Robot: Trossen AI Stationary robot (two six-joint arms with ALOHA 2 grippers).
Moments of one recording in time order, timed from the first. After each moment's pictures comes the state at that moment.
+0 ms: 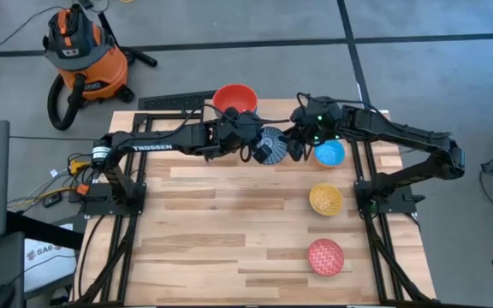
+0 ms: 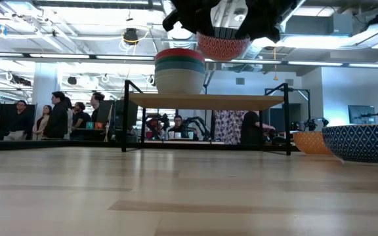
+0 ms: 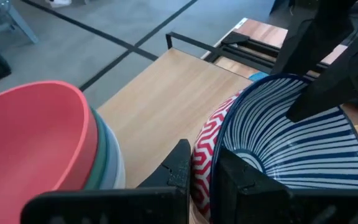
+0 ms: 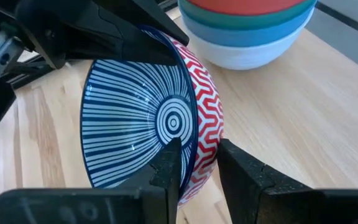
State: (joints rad) left arm 0.09 1.76 1.72 -0.47 -0.56 -0.20; right arm -0.34 1.27 1.25 -0.69 0.04 0.21
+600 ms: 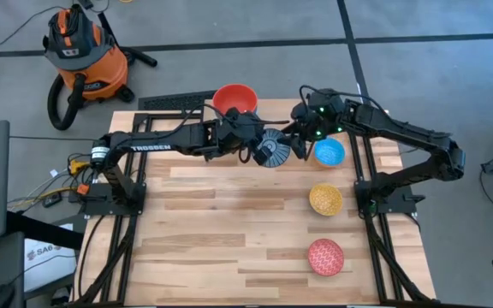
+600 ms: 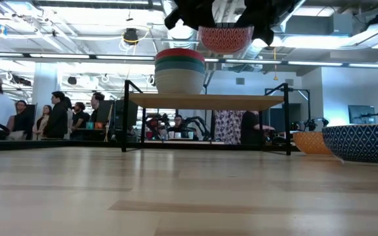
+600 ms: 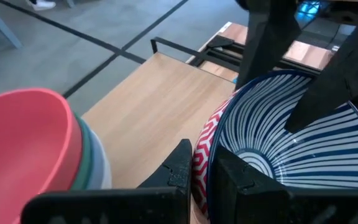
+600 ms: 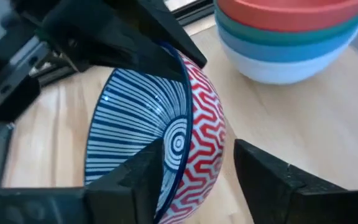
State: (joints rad) left arm 0.09 1.75 1.72 -0.47 -0.52 -0.21; right arm -0.42 1.26 1.25 -0.61 -0.18 0.12
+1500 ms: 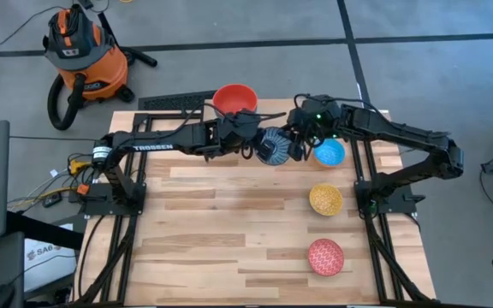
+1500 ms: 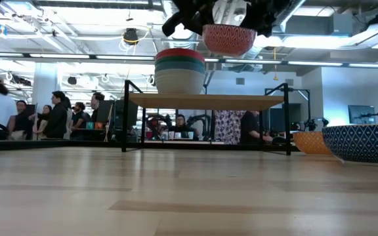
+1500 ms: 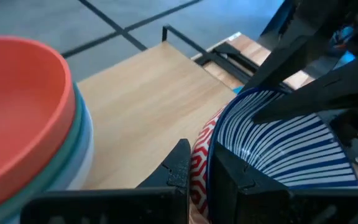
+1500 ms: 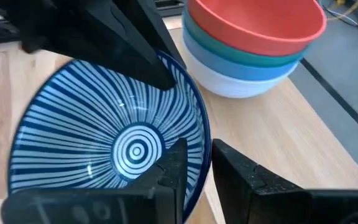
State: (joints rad) left arm 0.09 1.76 1.72 -0.44 -0.52 -0.45; right arm -0.35 1.30 1.26 -0.65 0.10 -0.08
